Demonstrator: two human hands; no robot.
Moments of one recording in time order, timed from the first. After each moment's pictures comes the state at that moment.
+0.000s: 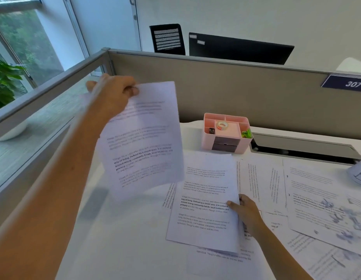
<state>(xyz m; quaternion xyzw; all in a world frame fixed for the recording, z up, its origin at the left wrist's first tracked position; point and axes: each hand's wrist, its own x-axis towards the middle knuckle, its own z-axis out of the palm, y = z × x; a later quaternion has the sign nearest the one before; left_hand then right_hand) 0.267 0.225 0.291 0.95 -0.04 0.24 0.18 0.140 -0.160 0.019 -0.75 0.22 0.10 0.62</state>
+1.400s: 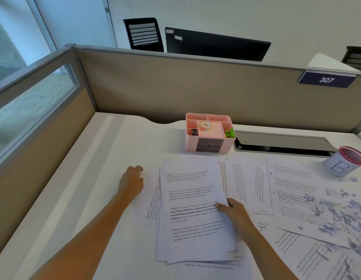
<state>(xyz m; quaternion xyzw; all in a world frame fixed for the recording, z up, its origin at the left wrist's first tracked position) 0.253 0.160 0.038 0.96 0.05 -0.07 0.26 0.144 -0.164 0.018 -0.71 0.26 0.12 0.64</state>
